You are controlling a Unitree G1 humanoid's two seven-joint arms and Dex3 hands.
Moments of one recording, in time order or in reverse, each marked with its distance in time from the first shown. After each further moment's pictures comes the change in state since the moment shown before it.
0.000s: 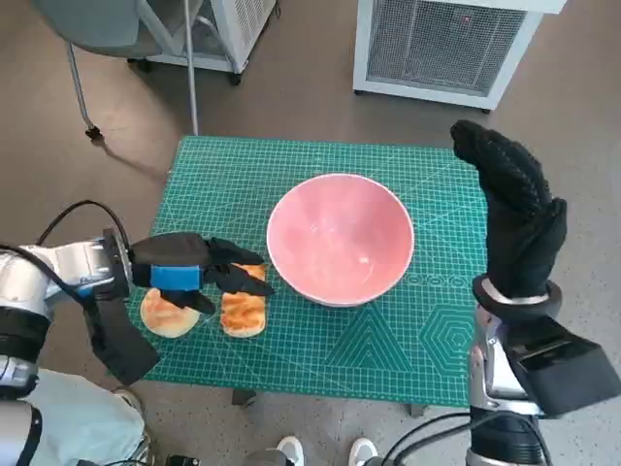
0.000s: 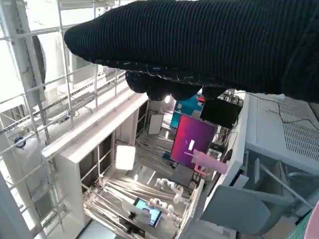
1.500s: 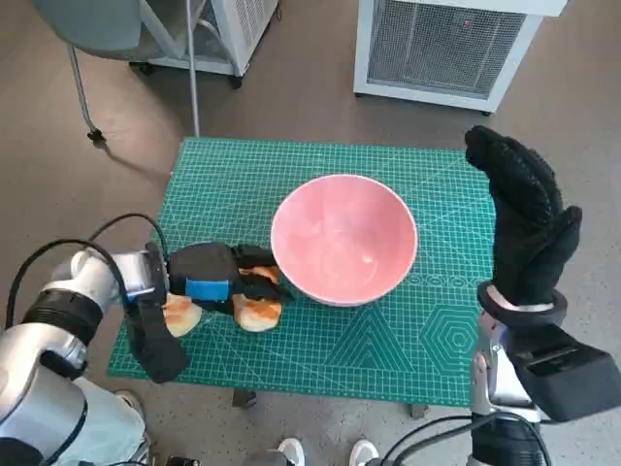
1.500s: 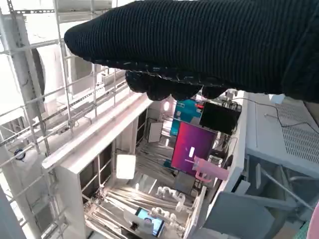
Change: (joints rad) left arm -0.131 -0.162 -0.462 0.317 0.152 0.142 0.548; right arm 0.029 0.012 -0.015 -0.010 0.012 -0.001 -0.020
